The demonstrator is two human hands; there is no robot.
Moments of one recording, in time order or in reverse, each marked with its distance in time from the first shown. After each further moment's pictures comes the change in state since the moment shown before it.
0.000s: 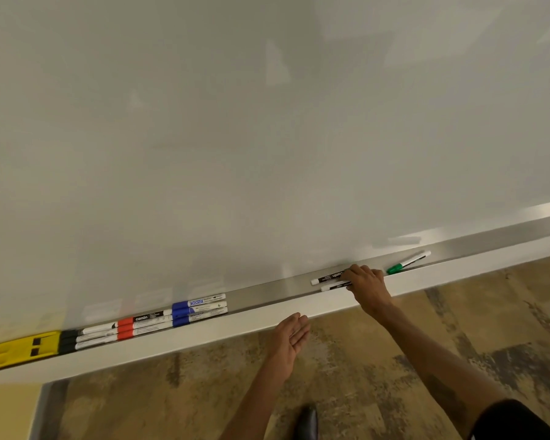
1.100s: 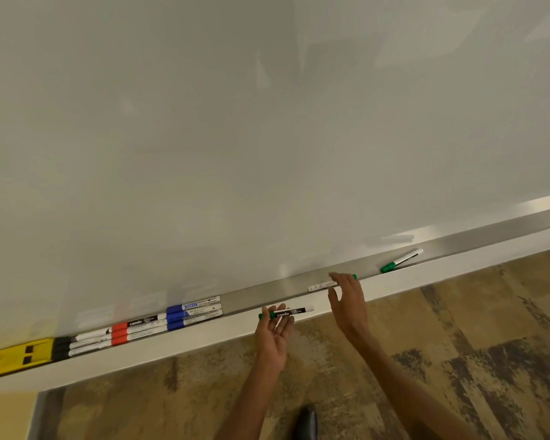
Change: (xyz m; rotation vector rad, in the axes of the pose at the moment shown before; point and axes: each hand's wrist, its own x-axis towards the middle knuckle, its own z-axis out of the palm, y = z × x) left_hand 0.008 0.011 0.002 -0.460 0.125 0.093; right_hand -0.033 -0.061 0.010 0.587 0.319 0.301
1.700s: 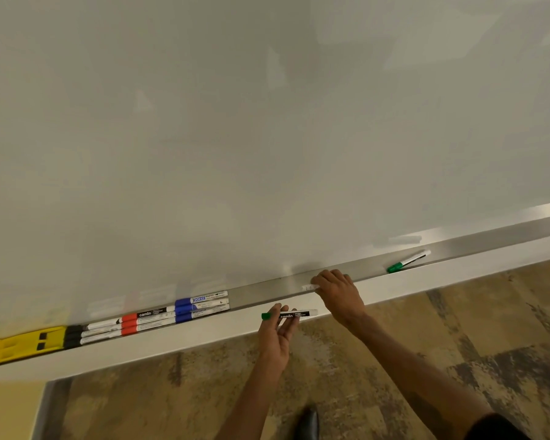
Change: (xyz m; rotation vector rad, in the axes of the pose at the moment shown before) left_hand -0.019 0.006 -0.002 -0.035 0.001 0.014; right_hand 0.019 -0.013 0.010 -0.427 -0.188 -0.507
